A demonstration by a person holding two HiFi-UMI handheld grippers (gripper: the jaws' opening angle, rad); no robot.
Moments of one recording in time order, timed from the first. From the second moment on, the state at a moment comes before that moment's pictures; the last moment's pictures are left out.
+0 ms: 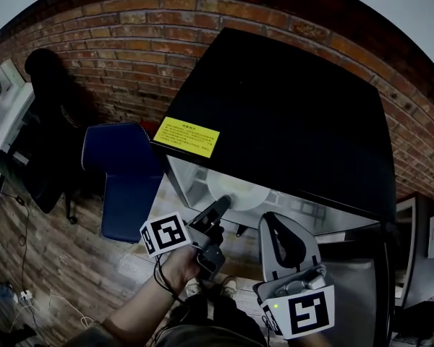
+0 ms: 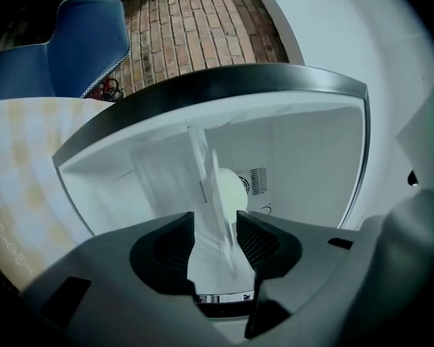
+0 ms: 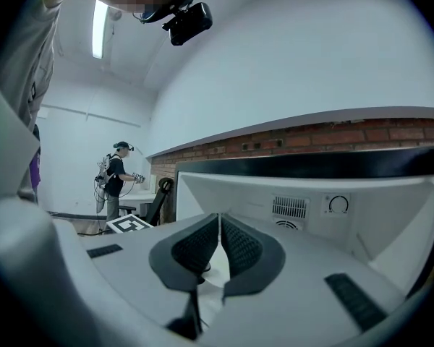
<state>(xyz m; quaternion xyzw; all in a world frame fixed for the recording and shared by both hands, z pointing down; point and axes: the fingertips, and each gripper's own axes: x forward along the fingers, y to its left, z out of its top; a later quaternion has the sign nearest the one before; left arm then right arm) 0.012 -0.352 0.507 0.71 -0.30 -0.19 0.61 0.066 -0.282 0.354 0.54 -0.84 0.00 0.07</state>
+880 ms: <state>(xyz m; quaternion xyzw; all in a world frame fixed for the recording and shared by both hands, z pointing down) 0.019 -0.351 0.503 0.66 -0.29 -0.19 0.66 0.076 -0.279 0.358 0.54 -0.84 0.01 0.07</state>
